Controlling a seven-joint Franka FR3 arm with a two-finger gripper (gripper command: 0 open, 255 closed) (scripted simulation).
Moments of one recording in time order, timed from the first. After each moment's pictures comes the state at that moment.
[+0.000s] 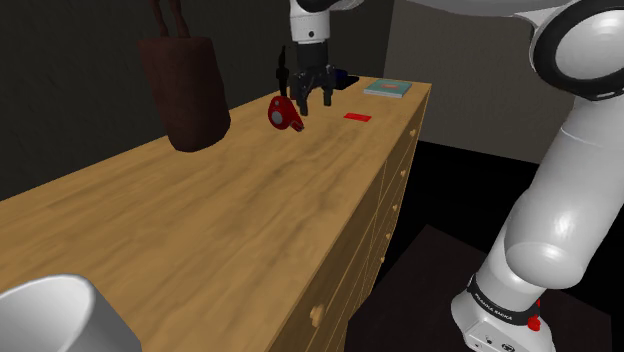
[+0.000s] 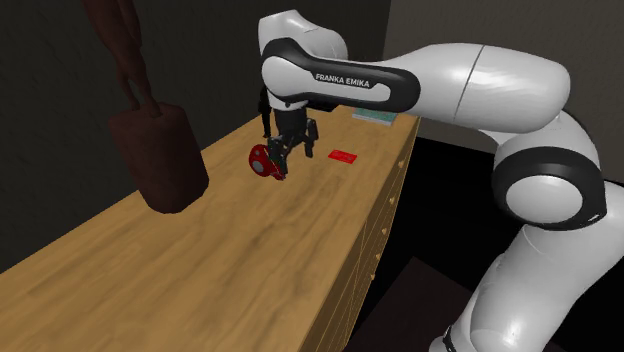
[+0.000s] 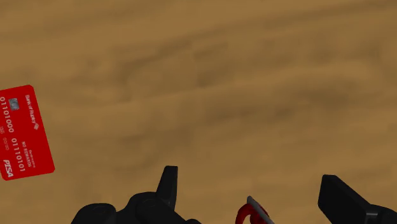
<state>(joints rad) 0.05 0.02 0.10 -1.54 -0.02 1.48 0.14</state>
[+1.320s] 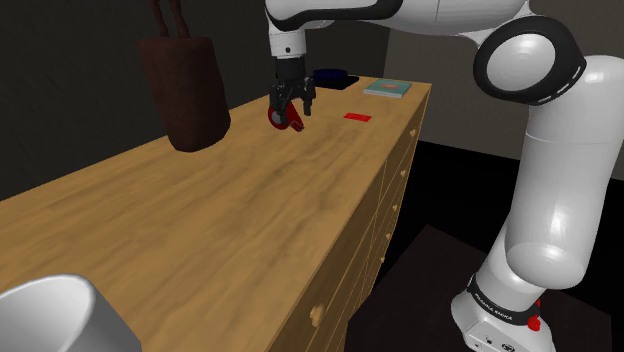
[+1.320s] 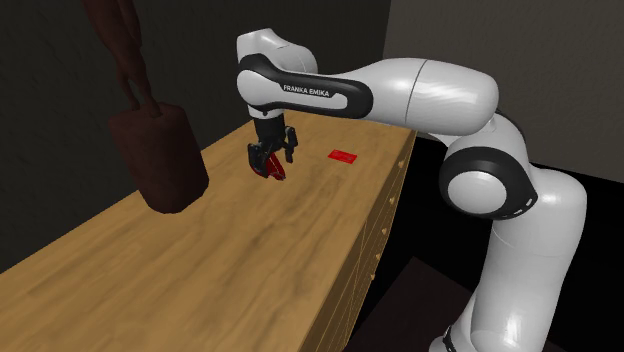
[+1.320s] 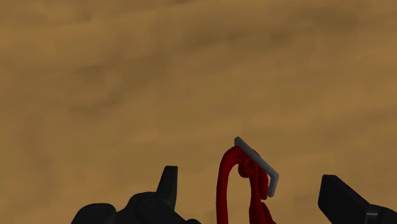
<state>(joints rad) 0.06 0.23 0.11 -1.35 -0.01 1.48 0.14</state>
